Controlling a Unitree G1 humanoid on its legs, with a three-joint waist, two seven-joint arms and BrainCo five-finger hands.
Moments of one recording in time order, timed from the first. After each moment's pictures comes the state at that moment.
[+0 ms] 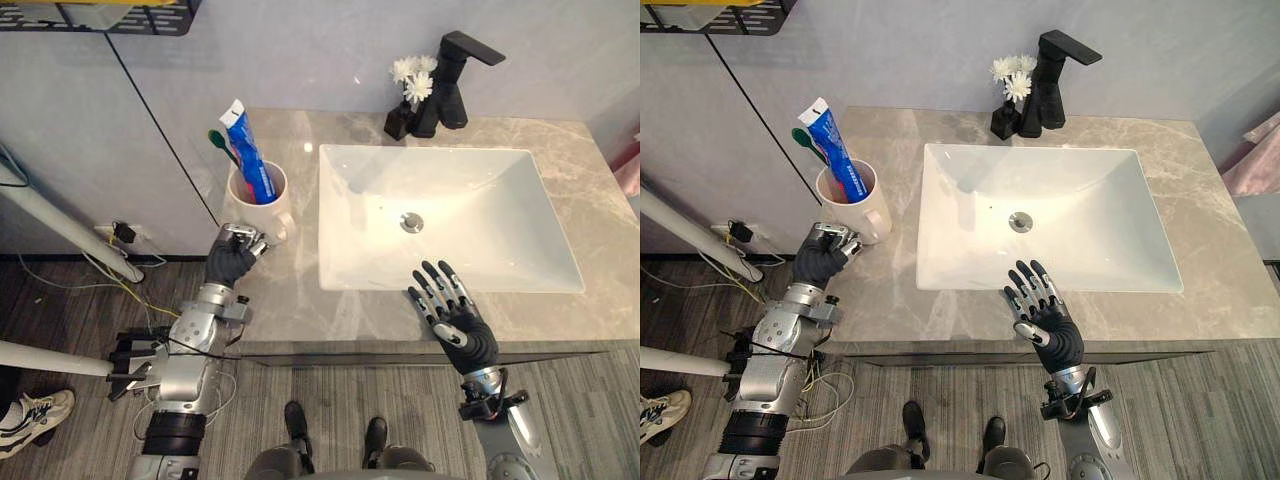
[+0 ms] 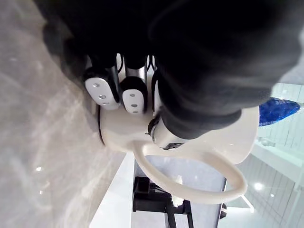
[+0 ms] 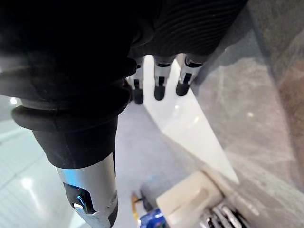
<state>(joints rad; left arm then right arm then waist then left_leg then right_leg) -0.16 0.26 -0.01 0.02 -0.26 -0.15 -0.13 0.39 -0.13 0.05 -0.34 0.73 -0.07 0.37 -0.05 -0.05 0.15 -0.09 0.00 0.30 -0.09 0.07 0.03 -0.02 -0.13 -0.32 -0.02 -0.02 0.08</state>
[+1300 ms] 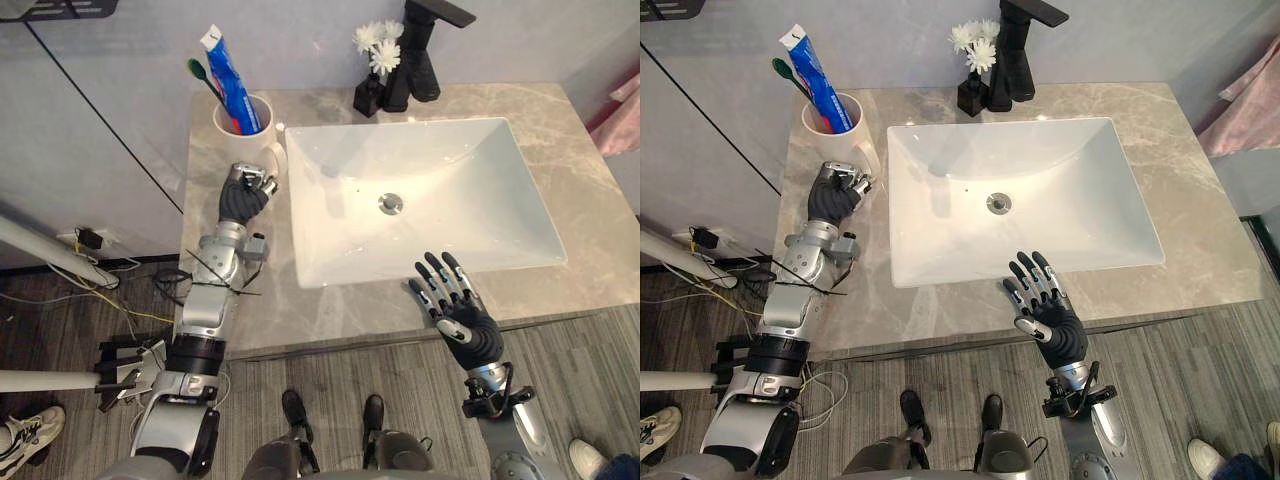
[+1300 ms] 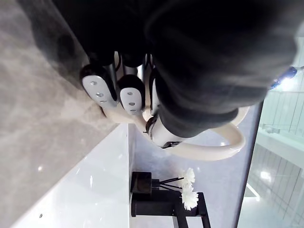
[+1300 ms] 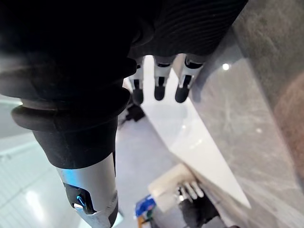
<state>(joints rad) -0.56 0.29 -0.01 0.27 -0.23 -0.09 0.03 0.40 -0.14 0.04 -0.41 0.73 -0.07 0.34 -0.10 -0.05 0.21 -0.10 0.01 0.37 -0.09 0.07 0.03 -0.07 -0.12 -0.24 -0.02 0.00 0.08</state>
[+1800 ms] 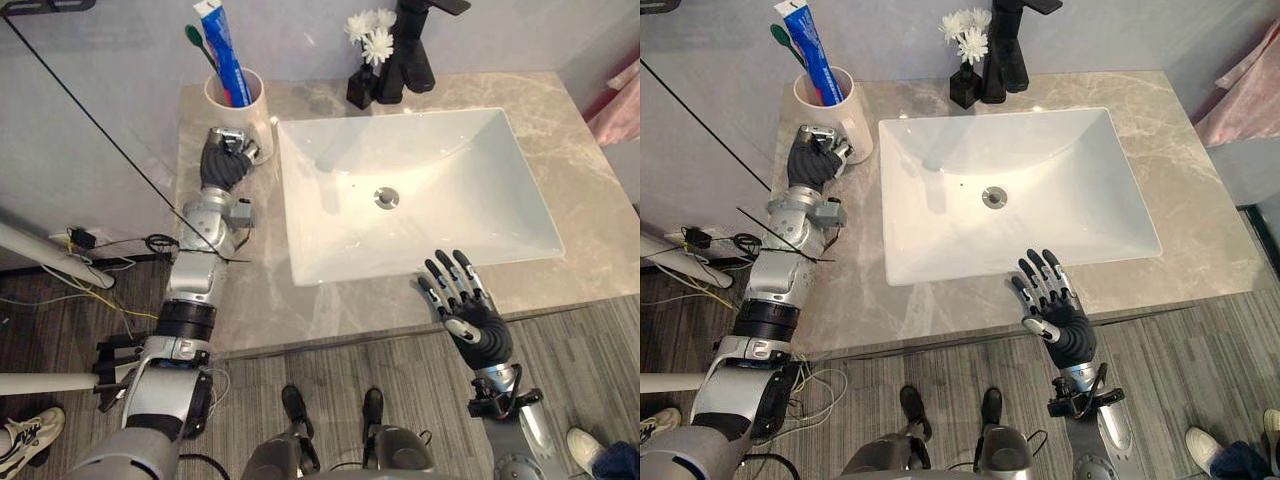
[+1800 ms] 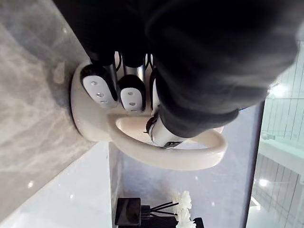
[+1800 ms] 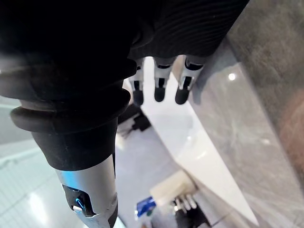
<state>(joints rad) -0.70 0.34 0.01 0.37 -0.27 -0.09 0.09 0.40 -0.14 0.03 -0.41 0.73 -0.11 0.33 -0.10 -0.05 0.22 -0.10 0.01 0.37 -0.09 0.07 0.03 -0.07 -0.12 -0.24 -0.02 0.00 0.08</state>
